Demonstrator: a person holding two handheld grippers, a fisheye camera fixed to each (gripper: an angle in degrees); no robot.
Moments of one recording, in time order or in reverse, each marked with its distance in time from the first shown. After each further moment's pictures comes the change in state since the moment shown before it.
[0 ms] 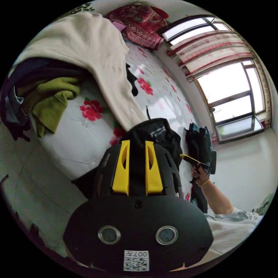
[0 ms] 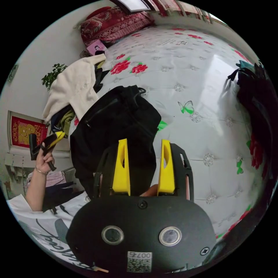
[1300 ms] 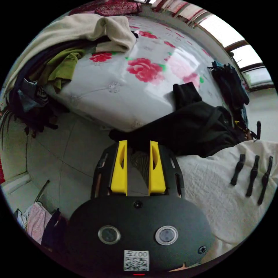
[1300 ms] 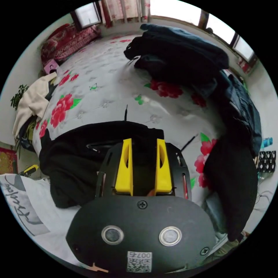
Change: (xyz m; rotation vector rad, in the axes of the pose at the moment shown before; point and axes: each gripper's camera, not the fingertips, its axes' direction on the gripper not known) left arm -0.009 0.160 0.076 -0.354 -0.392 0.265; right arm 0.038 0.154 -0.064 0.114 0.377 0.292
